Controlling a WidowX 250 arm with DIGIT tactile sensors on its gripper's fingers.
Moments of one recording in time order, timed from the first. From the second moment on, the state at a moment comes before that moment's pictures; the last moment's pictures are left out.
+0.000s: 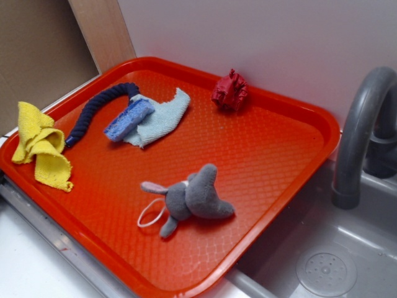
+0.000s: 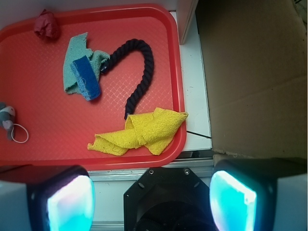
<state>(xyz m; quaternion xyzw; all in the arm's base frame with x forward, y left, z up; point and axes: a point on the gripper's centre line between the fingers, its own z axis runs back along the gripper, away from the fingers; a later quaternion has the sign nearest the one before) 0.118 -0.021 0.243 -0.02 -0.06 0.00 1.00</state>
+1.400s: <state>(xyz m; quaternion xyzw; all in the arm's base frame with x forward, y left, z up) 0.192 -0.207 0.135 -0.09 -0.14 -0.46 0.87</state>
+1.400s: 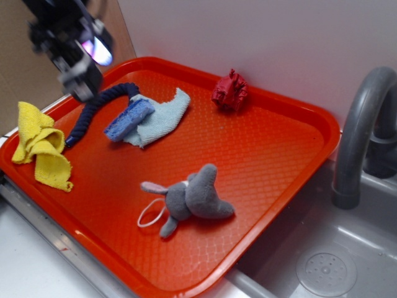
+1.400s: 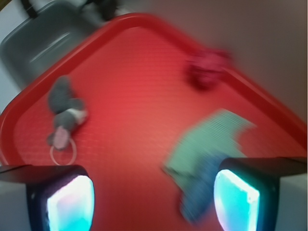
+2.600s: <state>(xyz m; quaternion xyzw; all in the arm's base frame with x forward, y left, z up) 0.180 -0.333 0.039 -0.15 -0.04 -0.63 0.76</state>
